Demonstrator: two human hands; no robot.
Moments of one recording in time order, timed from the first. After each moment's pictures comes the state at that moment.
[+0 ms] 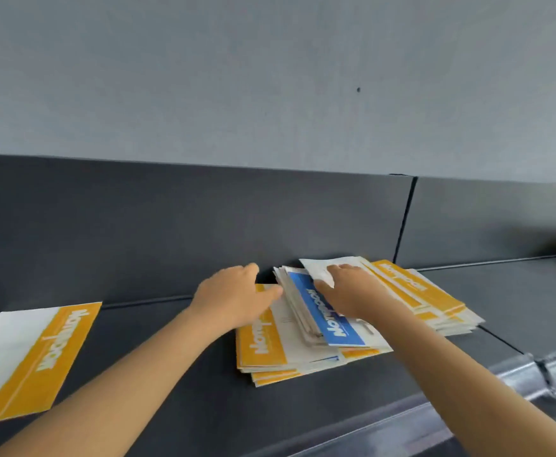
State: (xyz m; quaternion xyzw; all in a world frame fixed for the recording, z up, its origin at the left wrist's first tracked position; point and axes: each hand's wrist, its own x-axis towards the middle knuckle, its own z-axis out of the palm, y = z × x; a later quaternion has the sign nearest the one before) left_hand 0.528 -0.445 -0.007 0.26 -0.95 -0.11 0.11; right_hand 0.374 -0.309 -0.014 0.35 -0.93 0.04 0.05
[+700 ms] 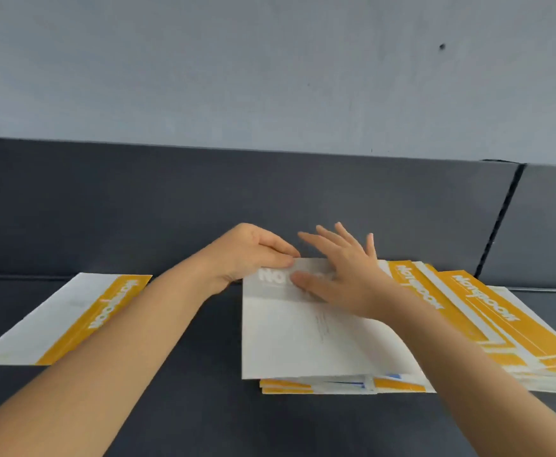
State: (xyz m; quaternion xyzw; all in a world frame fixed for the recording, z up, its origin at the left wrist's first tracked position) left_hand 0.522 -0.459 0.030 0.24 -0.82 -0.48 0.18; right_hand 0.382 -0.336 0.011 0.58 -0.79 0.20 0.02
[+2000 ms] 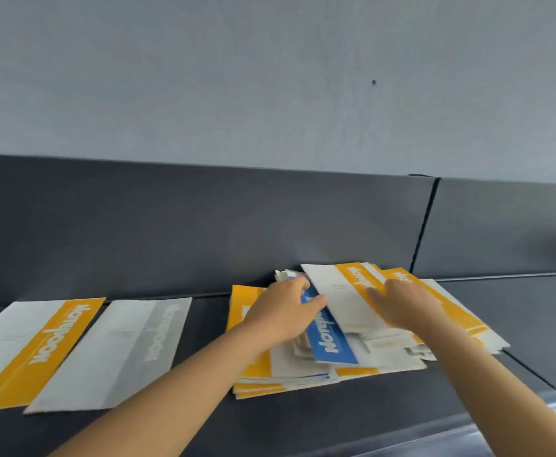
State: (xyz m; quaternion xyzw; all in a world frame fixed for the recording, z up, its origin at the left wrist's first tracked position) left_hand 0.457 -0.401 -0.030 0.22 -0.92 -0.28 0.13; right_hand 0.320 -0.257 -0.011 0.27 -0.96 0.03 0.01
